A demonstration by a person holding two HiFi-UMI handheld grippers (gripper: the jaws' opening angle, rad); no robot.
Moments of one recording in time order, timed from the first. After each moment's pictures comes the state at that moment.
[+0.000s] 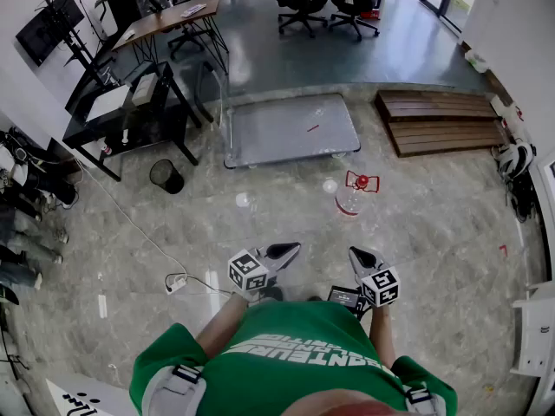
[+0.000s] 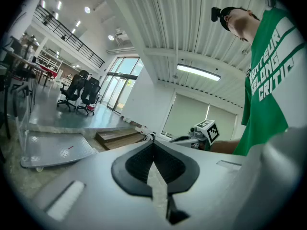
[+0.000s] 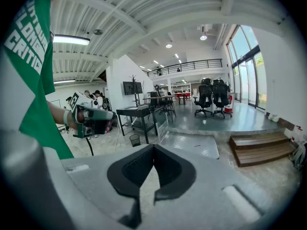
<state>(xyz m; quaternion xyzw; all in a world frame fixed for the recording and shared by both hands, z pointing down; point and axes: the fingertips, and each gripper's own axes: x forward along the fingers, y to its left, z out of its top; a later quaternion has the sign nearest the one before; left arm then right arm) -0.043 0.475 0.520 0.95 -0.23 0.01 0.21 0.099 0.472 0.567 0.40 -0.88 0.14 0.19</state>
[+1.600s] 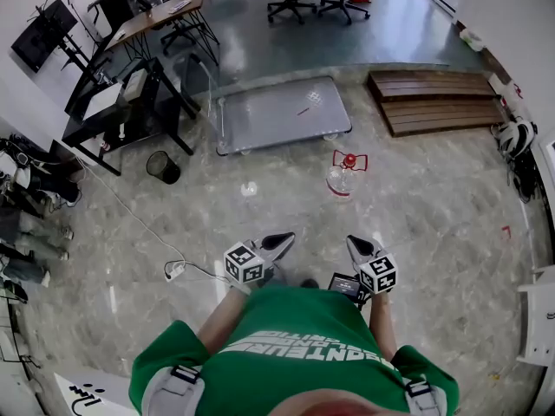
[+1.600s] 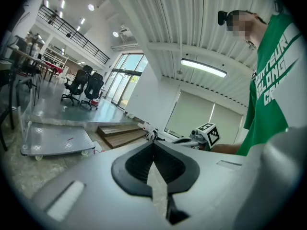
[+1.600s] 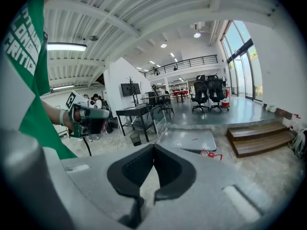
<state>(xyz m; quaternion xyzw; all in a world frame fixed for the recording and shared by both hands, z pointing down) 0.021 0.513 0.536 0.94 -0.25 0.03 0.23 0.171 0.509 0.595 0.40 -0.88 0.17 0.17</state>
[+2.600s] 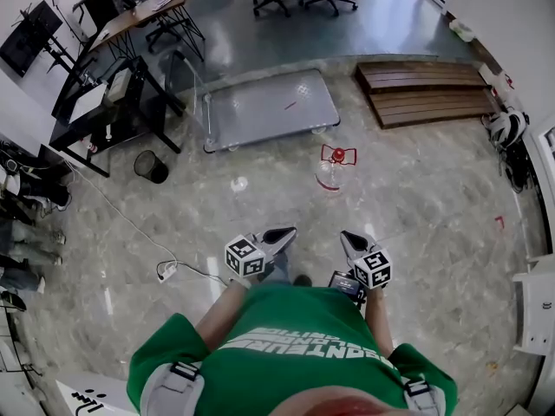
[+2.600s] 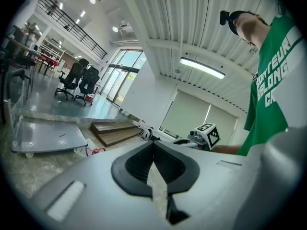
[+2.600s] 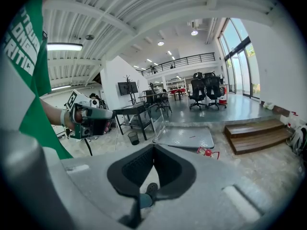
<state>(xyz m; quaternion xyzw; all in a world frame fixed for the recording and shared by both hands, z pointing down) 0.056 0.495 0.547 0.94 -0.22 0.03 0.25 0.184 0.499 0.605 0.41 -0.87 0.19 0.18</state>
